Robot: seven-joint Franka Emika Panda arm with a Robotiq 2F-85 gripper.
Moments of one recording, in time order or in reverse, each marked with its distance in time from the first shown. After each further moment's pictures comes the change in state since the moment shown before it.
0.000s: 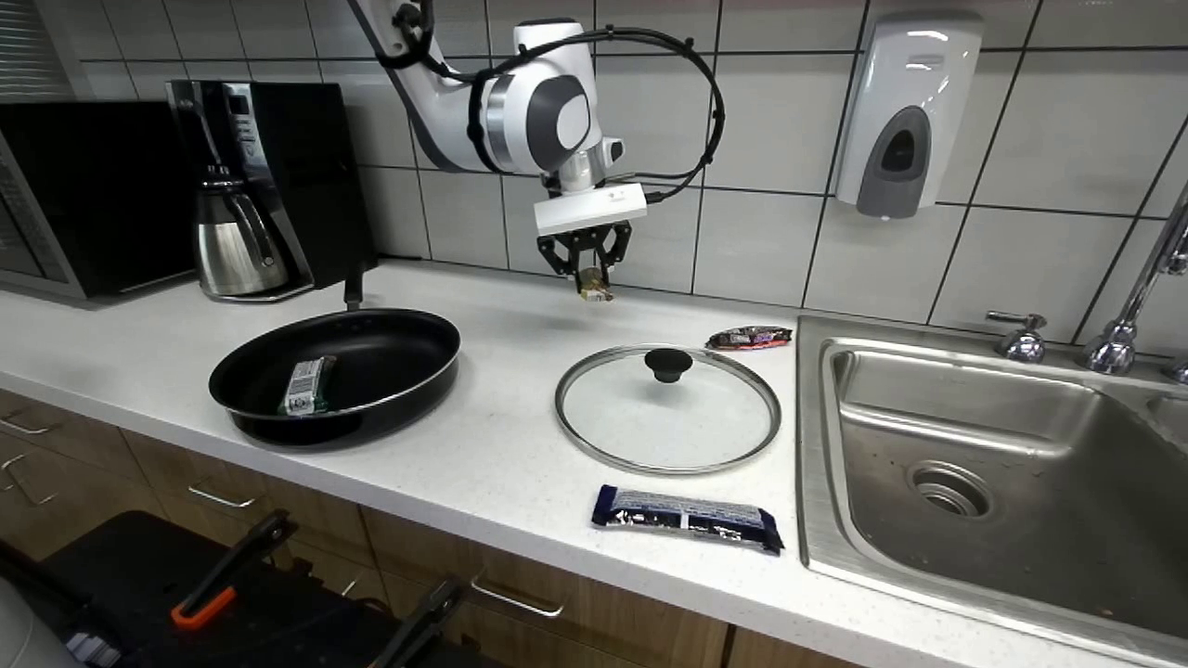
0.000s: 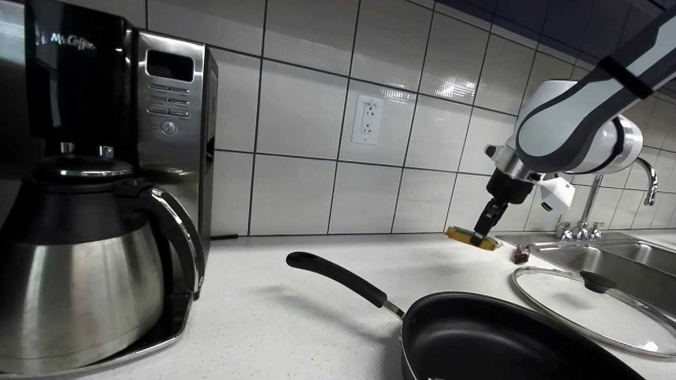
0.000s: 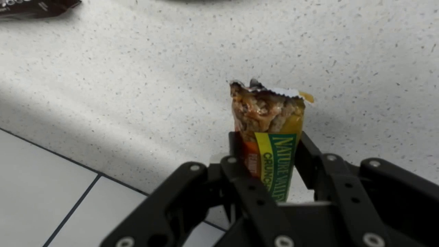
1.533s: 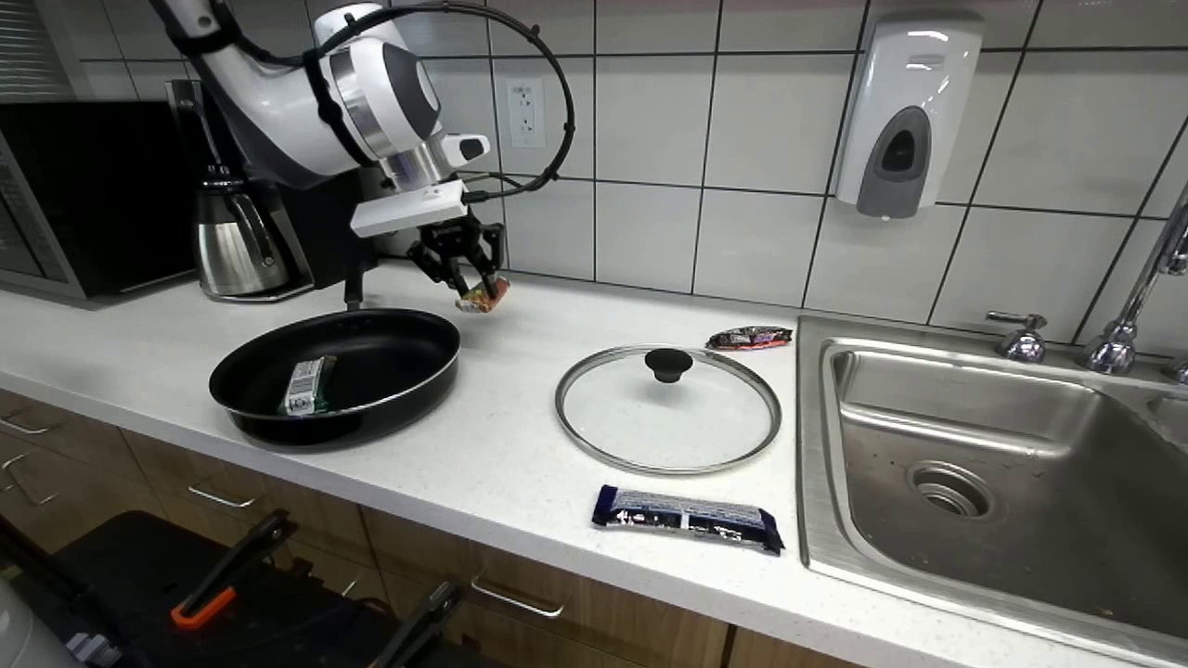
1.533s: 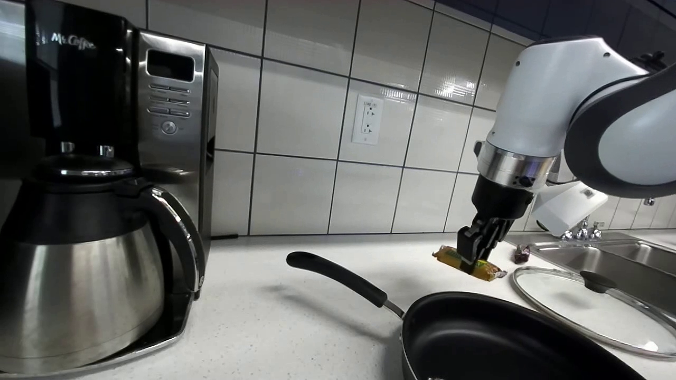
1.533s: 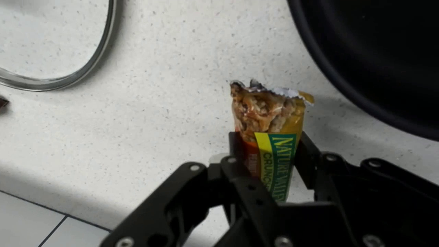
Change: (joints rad) arm 0.411 -0.229 -0.163 -0.304 -0.412 -0.050 0.864
